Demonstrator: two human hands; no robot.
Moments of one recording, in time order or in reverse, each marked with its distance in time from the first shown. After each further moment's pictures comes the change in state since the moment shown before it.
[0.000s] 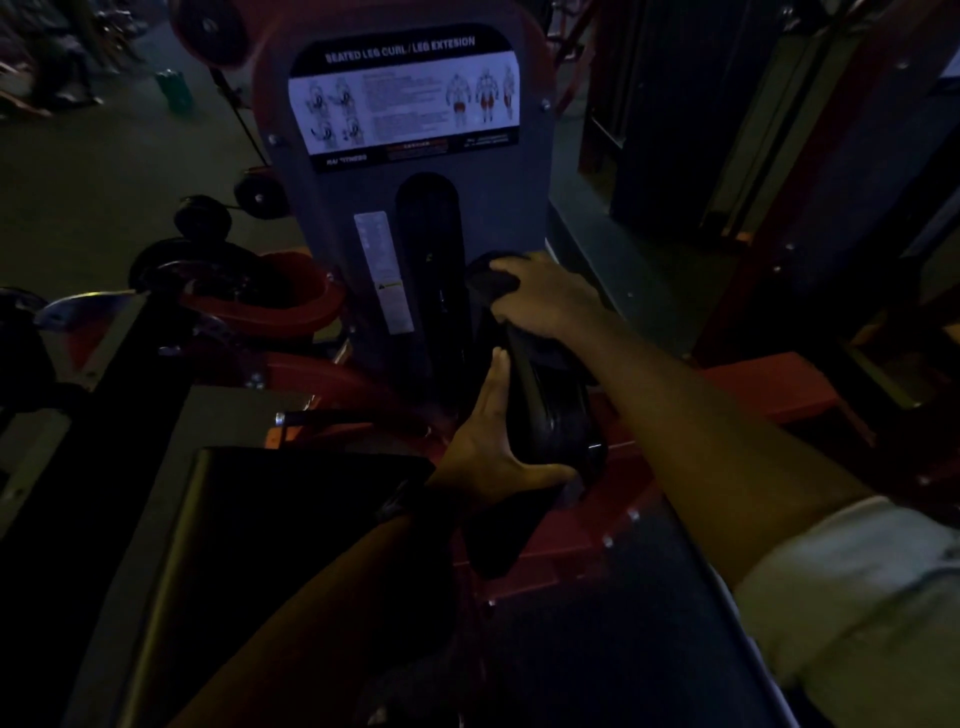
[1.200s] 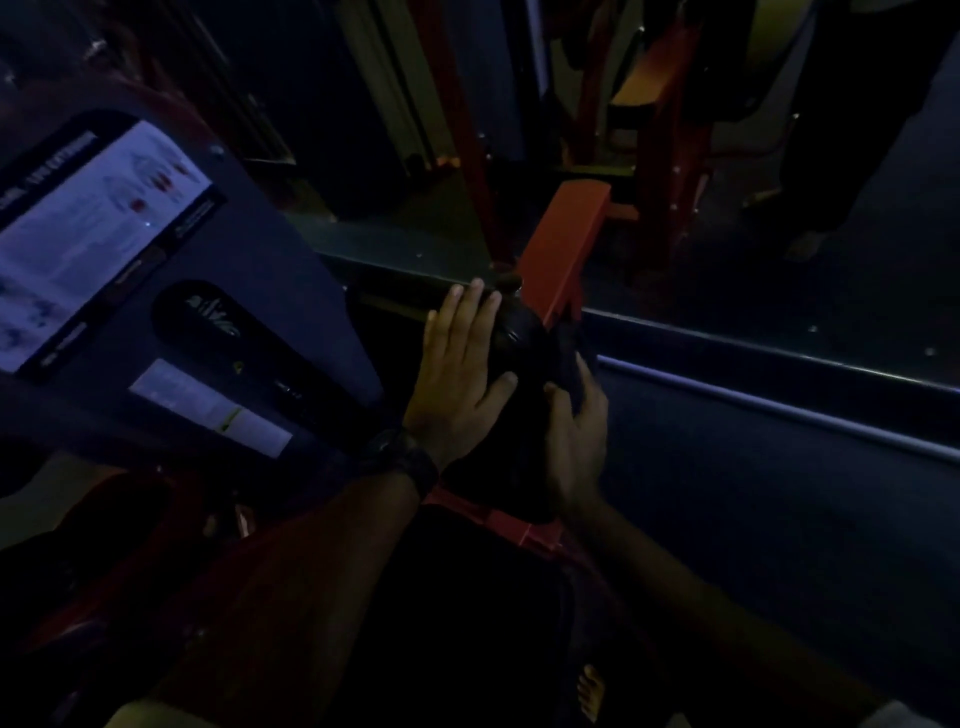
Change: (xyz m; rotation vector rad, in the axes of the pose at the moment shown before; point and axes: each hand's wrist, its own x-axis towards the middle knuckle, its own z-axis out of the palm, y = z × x) left_hand 0.054 -0.026 -0.045 0.448 -0.294 0.964; right_hand -0.150 -0.063 0.202 1.088 1.274 0.904
